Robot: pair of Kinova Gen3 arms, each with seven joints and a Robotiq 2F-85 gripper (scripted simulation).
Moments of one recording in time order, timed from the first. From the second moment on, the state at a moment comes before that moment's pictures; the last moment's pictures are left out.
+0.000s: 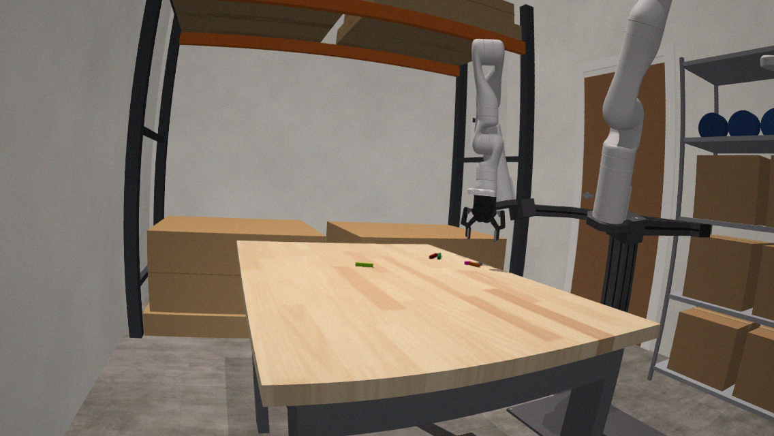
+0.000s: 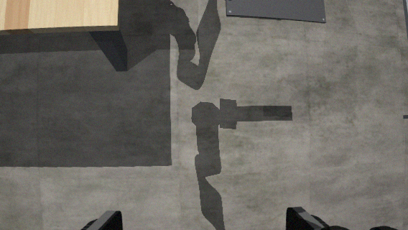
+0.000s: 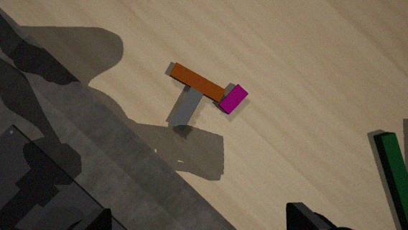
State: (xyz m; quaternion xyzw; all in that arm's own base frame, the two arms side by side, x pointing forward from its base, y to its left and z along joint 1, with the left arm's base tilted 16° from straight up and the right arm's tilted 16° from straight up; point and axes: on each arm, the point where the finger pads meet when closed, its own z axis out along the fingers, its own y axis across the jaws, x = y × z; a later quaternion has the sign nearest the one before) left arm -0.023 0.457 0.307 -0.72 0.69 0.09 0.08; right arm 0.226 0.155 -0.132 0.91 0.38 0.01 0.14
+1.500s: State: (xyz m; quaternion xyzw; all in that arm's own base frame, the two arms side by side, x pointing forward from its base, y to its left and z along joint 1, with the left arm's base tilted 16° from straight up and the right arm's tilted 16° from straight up) left arm -0.023 0.457 0.307 -0.72 0.69 0.09 0.08; right arm 0.242 0.140 -0.124 0.95 0.26 0.03 0.16
